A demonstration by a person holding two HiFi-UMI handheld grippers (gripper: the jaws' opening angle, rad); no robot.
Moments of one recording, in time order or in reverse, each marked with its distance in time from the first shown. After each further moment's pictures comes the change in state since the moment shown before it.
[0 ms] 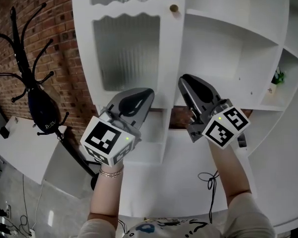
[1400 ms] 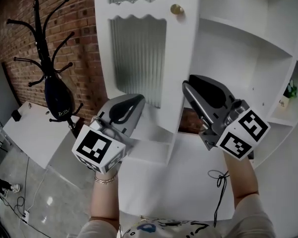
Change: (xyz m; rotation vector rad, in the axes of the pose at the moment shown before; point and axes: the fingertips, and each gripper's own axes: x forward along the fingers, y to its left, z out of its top) left arm -0.054 0.006 0.007 0.066 0.070 0.181; right arm -0.006 0.058 0.039 -0.095 0.085 0.231
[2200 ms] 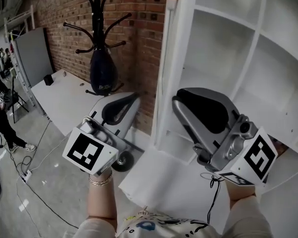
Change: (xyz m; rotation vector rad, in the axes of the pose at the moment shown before) left arm -0.141 0.046 0.017 0.101 0.067 0.309; right arm 0.048 0.171 0.041 -0.026 -0.206 0.470
